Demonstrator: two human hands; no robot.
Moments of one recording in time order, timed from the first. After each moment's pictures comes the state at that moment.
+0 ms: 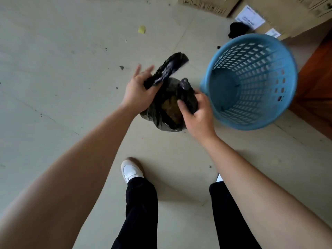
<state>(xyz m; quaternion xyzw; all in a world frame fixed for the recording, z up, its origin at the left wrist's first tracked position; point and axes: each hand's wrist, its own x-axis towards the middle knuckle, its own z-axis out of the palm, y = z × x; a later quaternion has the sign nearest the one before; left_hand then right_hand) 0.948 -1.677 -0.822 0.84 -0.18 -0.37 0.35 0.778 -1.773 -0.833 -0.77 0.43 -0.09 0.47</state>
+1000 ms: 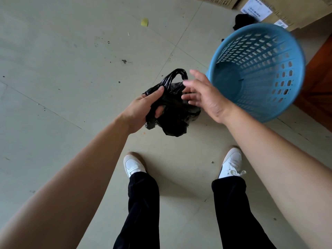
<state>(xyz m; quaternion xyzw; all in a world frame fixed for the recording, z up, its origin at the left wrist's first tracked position) 0.914 -1.642 -0.815 0.61 0.00 -0.62 0.48 0.801 -1.817 -0.812 -0.53 0.43 0.16 0.72</state>
